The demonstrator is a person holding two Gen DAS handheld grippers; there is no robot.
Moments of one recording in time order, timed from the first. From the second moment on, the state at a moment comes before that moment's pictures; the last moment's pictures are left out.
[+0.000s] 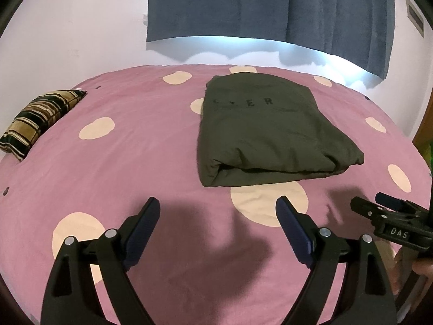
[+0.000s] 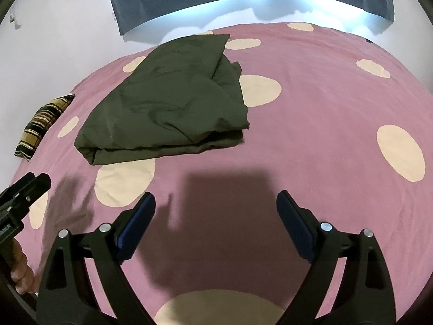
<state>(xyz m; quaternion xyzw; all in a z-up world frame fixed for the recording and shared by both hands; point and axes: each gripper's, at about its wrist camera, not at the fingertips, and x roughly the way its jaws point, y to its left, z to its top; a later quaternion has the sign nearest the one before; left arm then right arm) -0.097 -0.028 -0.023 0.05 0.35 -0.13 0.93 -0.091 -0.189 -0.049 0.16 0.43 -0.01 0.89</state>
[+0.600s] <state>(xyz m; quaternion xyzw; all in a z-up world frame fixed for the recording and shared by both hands) -0.098 -0.027 -0.021 0.05 0.35 -0.11 0.93 -0.093 -0.187 -0.050 0.16 0.44 -0.01 0.89</state>
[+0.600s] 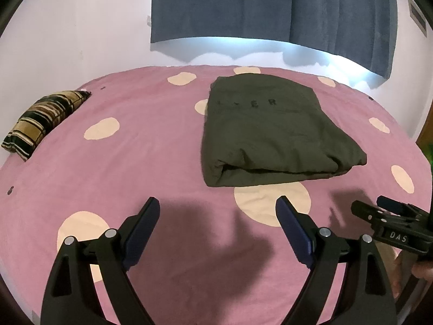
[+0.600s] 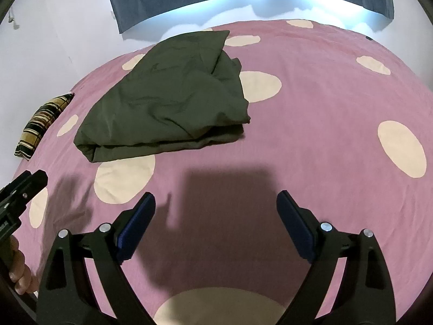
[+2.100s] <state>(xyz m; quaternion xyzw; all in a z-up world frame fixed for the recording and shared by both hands) -0.109 -0.033 -0.017 0.08 0.31 -0.11 0.94 -0.099 -0.169 -0.052 0.17 0.44 -0.01 0.88</state>
